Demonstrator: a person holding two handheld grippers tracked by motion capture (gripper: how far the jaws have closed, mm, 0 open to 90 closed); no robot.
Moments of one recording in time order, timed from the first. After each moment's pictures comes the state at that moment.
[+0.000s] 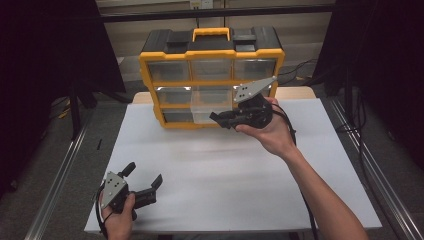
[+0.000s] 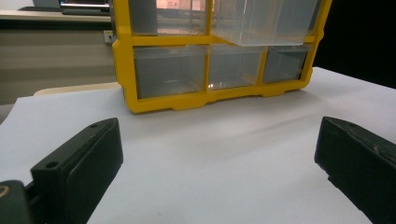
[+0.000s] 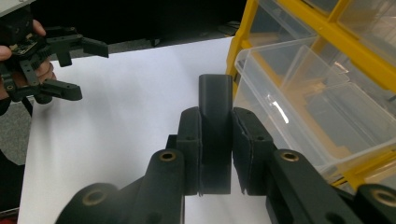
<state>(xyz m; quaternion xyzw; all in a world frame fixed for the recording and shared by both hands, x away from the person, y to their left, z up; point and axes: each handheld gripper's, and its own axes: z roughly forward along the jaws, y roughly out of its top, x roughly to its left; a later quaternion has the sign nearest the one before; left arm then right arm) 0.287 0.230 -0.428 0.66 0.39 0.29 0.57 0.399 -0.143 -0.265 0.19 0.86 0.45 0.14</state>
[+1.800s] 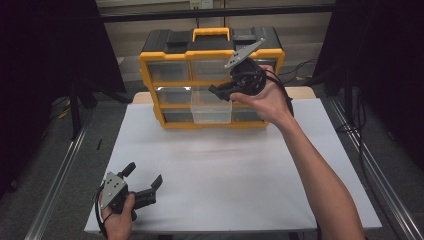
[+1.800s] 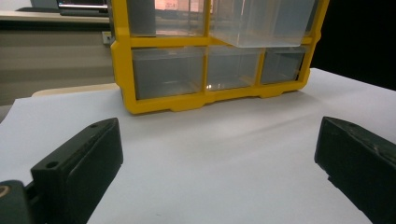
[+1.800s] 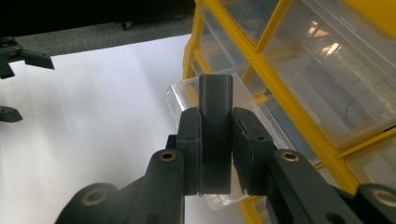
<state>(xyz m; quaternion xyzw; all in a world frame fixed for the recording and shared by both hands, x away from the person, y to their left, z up) 0.286 0.231 -0.427 0.66 0.39 0.29 0.57 0.450 -0.133 -0.217 0.21 0.88 0.40 0.17</state>
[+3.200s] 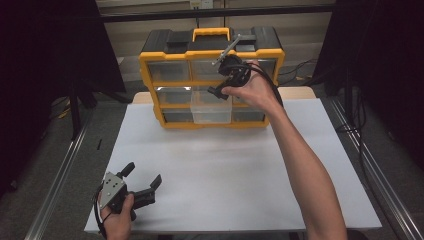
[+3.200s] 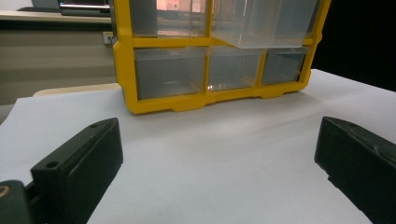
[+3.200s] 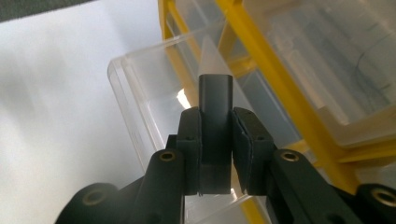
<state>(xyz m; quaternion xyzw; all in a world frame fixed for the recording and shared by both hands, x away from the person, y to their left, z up) 0.286 0.232 -0.427 0.66 0.39 0.29 0.57 0.503 -0.114 -0.239 0.25 0.91 0.30 0.13</state>
